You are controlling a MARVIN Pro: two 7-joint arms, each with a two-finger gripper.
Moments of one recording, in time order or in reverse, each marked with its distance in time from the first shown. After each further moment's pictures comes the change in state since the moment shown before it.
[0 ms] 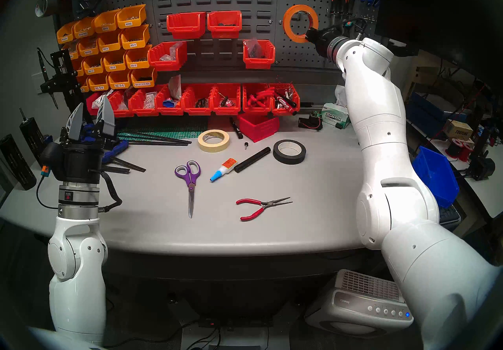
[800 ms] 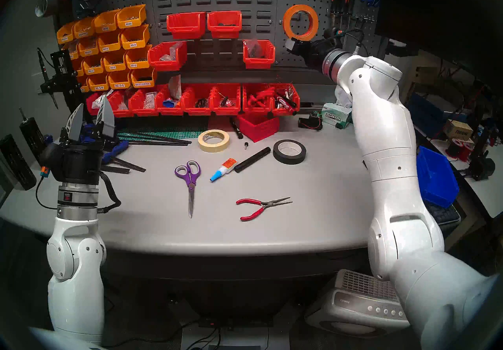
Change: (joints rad) left arm 0.003 0.014 -0.002 0.004 -0.009 0.005 -0.013; right arm -0.197 0.092 -0.033 -0.254 0.039 0.048 0.216
